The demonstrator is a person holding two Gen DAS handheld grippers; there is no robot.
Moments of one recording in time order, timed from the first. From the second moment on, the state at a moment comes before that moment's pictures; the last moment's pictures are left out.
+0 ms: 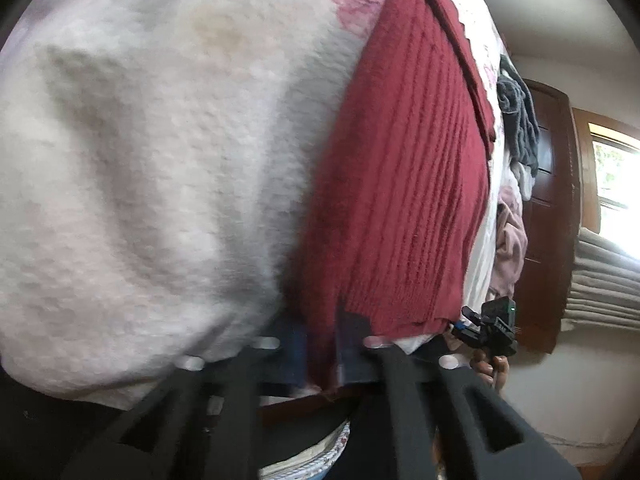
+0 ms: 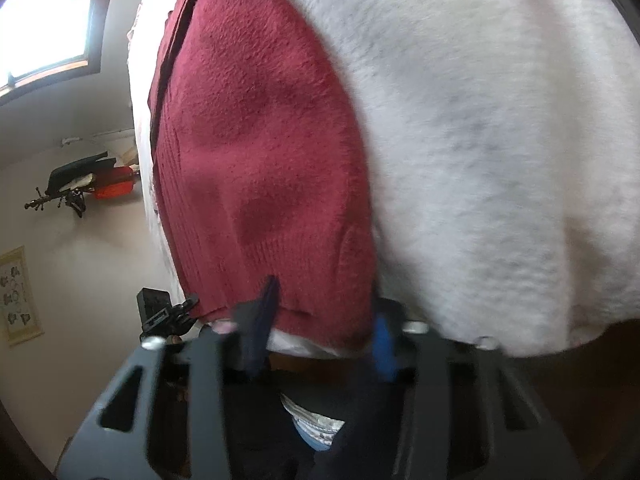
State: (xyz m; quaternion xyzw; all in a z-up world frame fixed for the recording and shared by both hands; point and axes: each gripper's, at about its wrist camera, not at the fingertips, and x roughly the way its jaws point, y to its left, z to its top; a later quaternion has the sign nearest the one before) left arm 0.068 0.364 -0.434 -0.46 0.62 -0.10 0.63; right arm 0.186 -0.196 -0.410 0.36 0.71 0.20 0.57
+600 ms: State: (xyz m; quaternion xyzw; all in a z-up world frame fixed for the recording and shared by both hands) left arm 0.064 0.377 -0.319 -0.53 0.47 -0.16 0.68; right arm 0.187 -0.204 -0.307 0.42 0.59 0.28 0.63
